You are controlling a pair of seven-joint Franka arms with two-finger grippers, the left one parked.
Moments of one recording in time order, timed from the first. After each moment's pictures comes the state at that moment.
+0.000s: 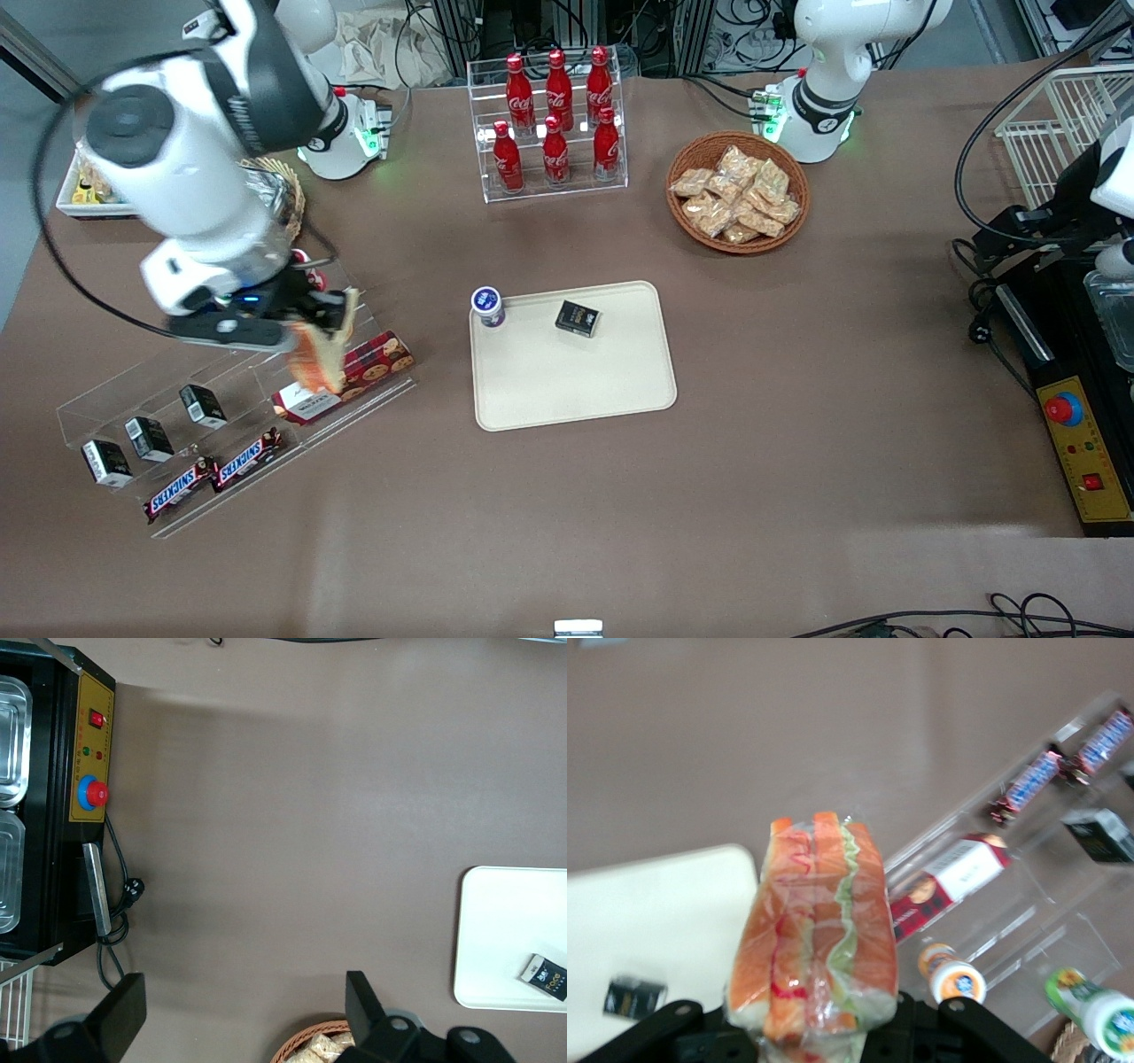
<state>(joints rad) 0.47 0.12 -0.06 -1.66 -0.06 1.86 0.44</state>
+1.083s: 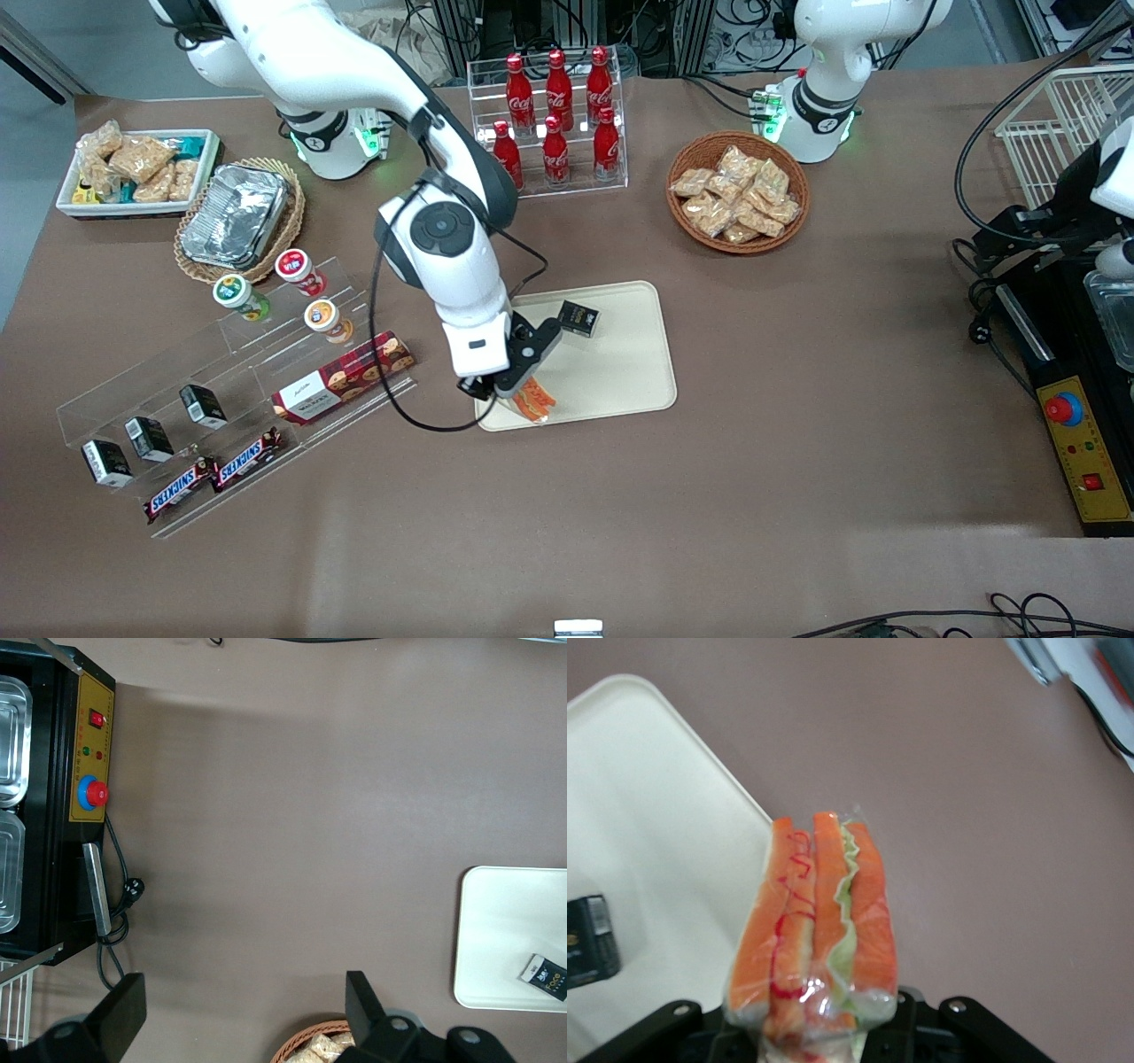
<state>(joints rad) 0.67 0.53 -0.07 -1.60 -0.07 2.35 -0.33</state>
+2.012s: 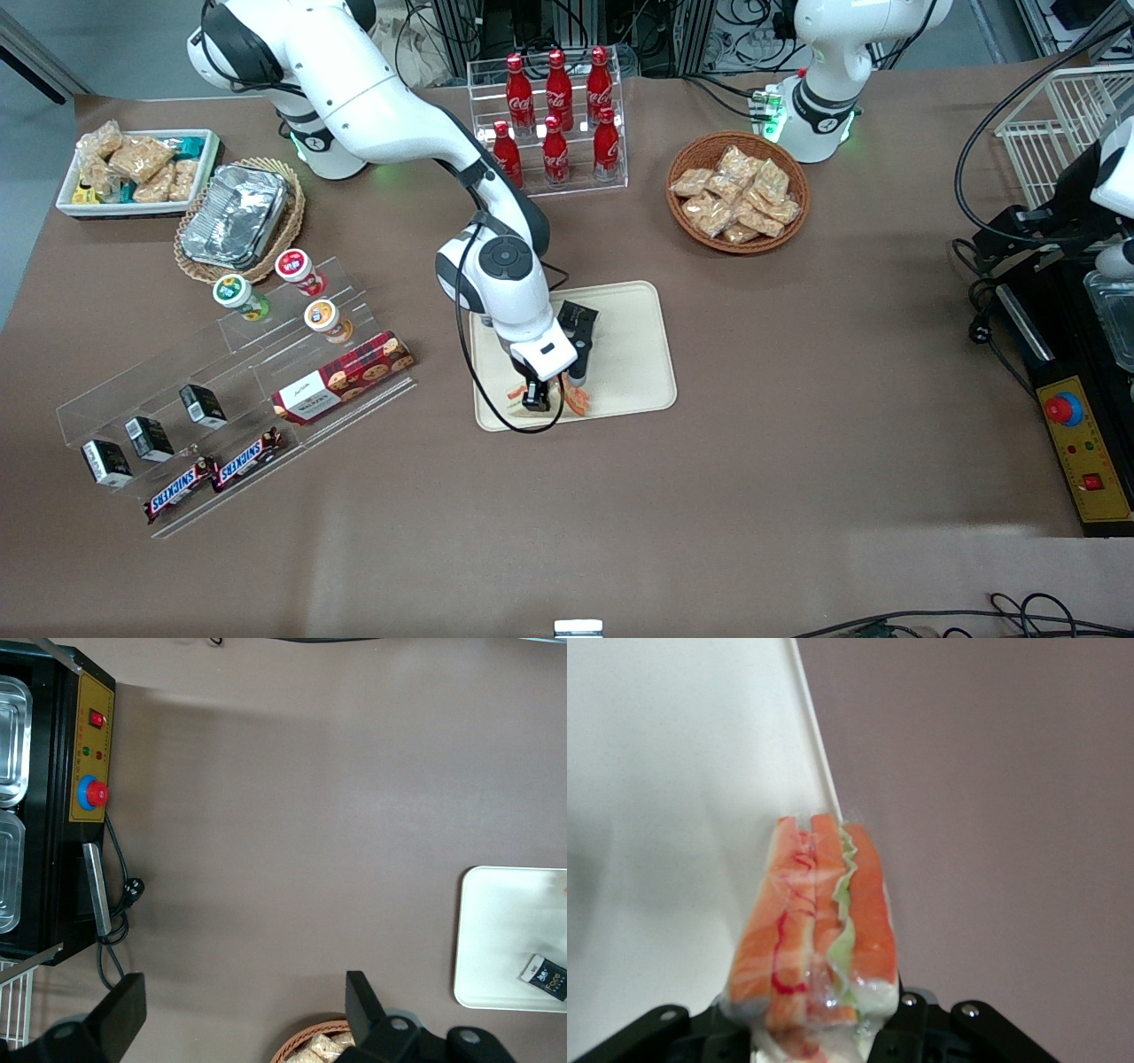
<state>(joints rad) 0.74 0.73 -0.07 -1.59 -0.15 2.57 -0.61</state>
